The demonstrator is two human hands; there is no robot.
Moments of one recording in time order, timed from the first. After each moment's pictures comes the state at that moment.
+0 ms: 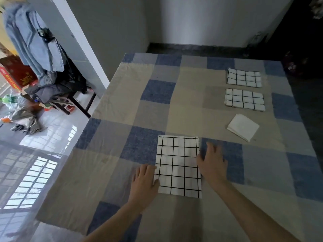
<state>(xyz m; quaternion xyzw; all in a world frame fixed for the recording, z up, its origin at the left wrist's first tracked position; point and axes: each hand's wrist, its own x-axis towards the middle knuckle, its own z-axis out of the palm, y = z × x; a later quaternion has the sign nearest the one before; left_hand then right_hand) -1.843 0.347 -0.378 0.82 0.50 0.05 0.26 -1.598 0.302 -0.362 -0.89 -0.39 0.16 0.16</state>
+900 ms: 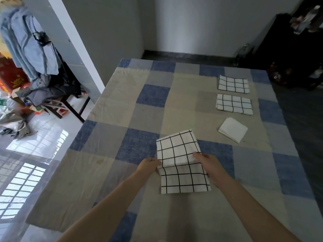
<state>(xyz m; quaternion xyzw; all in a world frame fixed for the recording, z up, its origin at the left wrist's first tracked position) -1.789 0.399 -0.363 0.50 0.62 0.06 0.60 -1.587 0.287 -0.324 -0.75 -0.18 0.50 0.40</state>
